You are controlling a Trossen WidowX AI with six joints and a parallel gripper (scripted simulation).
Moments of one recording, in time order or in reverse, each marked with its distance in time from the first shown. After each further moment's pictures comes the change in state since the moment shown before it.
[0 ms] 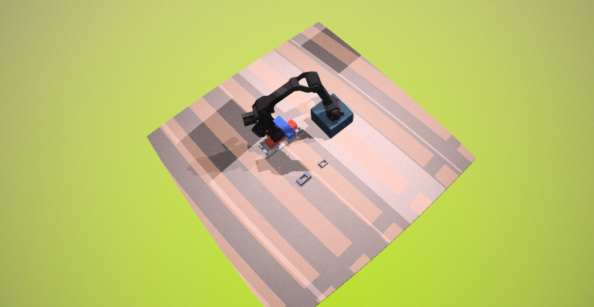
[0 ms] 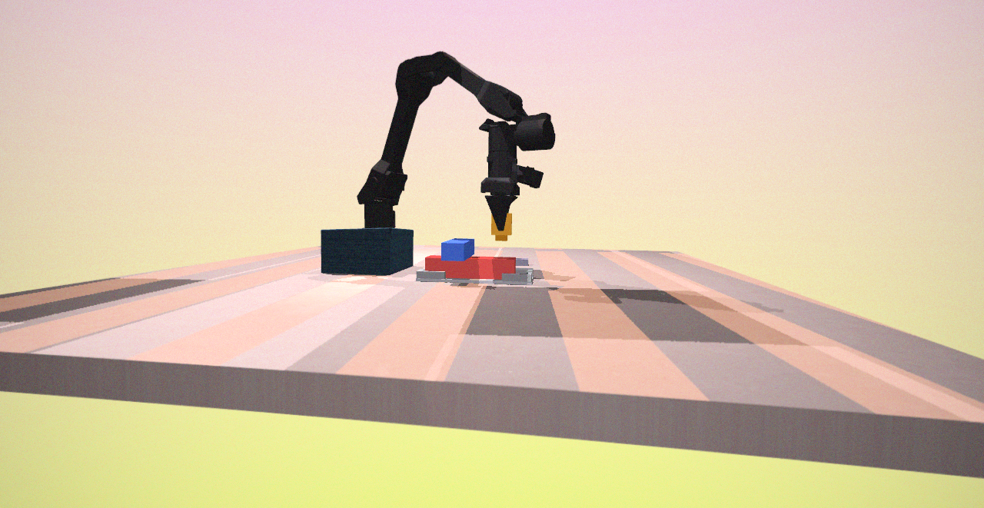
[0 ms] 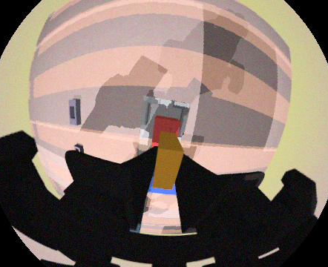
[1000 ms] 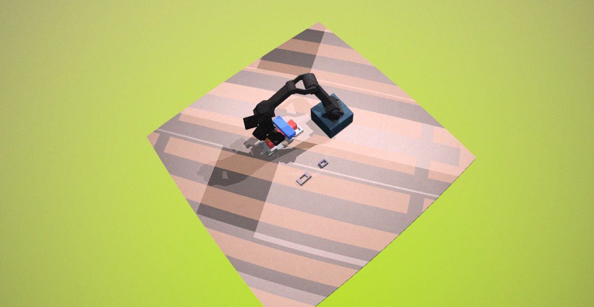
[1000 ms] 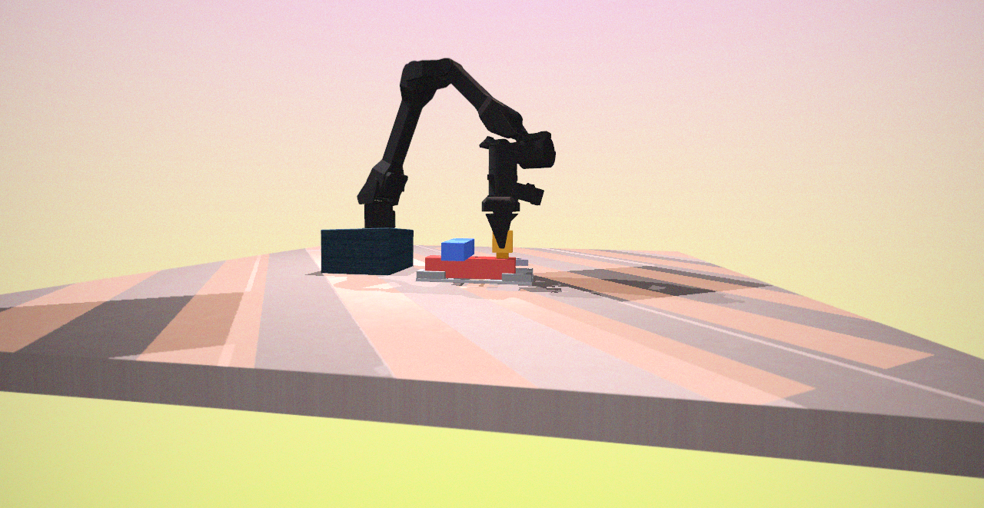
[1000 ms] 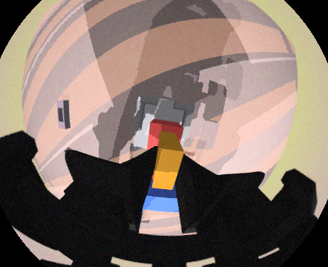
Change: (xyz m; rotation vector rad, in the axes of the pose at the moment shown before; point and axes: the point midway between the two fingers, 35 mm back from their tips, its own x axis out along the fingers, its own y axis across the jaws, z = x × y) arm 0.035 -0.002 0.002 -0.004 -0.008 -0.004
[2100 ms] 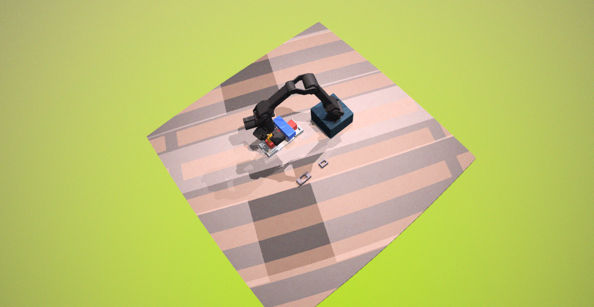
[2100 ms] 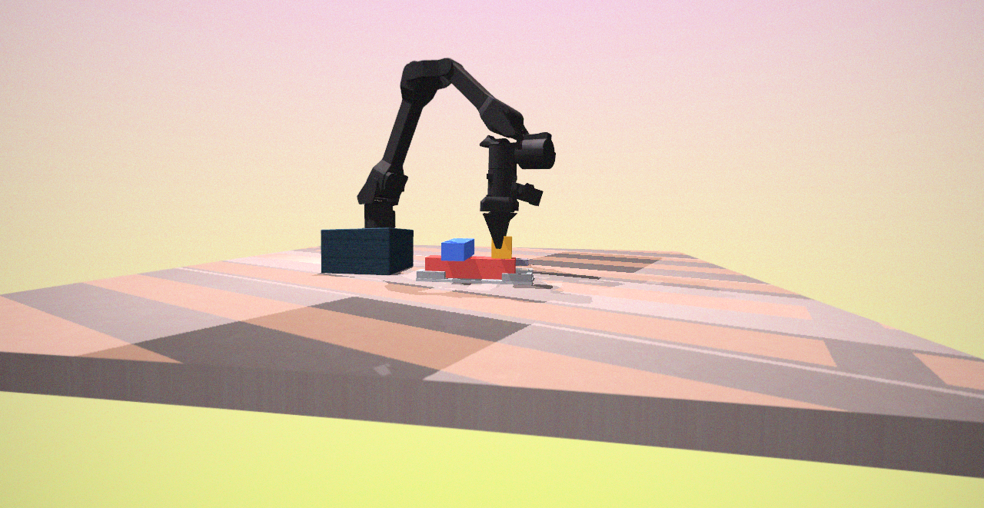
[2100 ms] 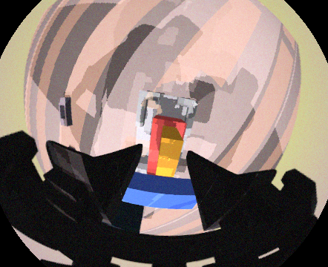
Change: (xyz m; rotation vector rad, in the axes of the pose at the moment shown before) arm -0.002 0.002 -0.004 0.001 0.025 0.012
